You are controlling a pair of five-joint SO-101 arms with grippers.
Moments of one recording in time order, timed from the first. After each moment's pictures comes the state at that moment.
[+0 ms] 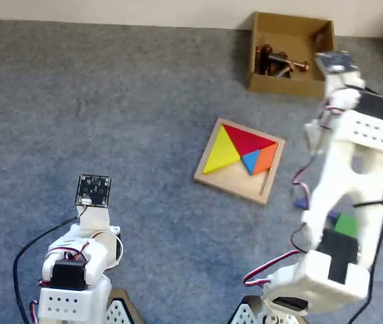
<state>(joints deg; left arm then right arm) -2.4 -103.6 96.0 76.0 5.5 16.2 1.5 -10.2 87.3 30.6</state>
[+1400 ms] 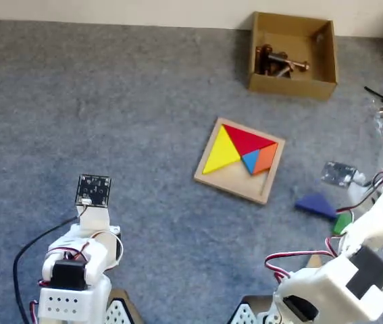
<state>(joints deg) -2.4 -103.6 96.0 76.0 5.5 42.9 1.2 24.1 73.5 106.4</state>
